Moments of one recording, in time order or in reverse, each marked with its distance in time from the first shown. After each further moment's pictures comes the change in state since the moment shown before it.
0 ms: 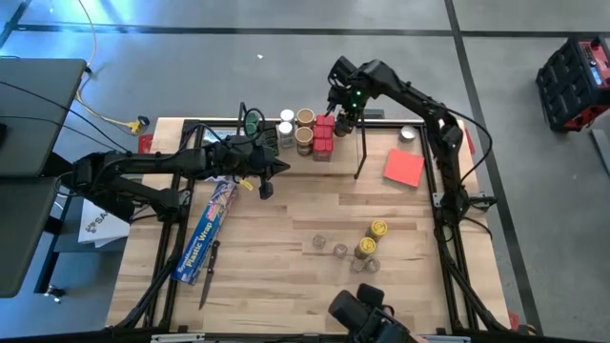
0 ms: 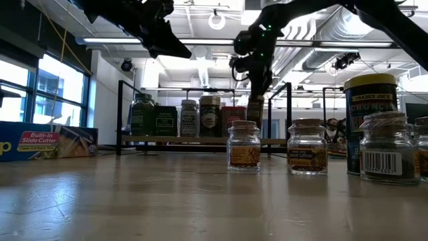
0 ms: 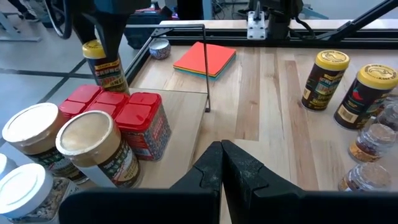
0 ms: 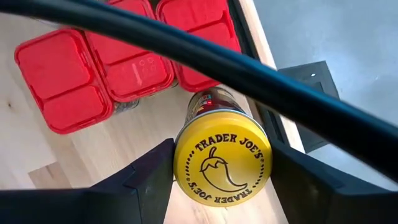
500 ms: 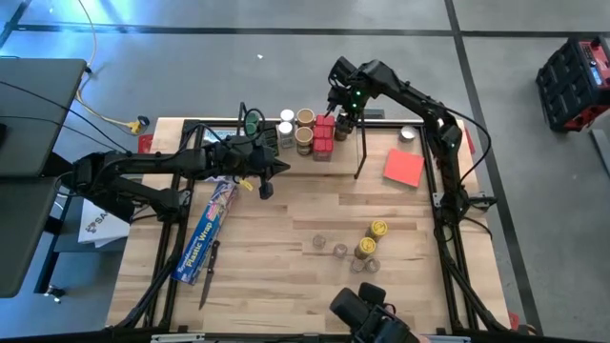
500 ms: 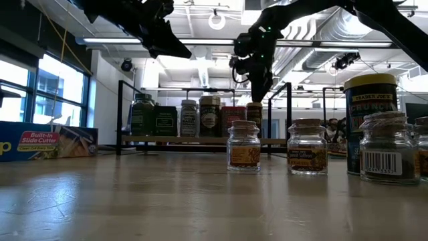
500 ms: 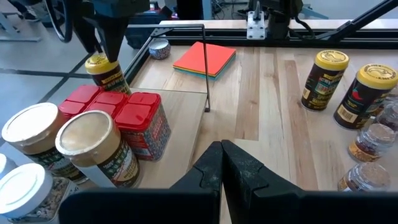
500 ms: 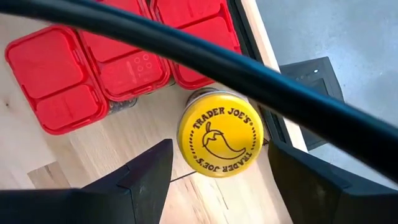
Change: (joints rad) left arm -0.001 0.000 0.000 -0.001 0.000 0.000; right arm -0.010 0.013 0.000 -0.005 -0.003 0.005
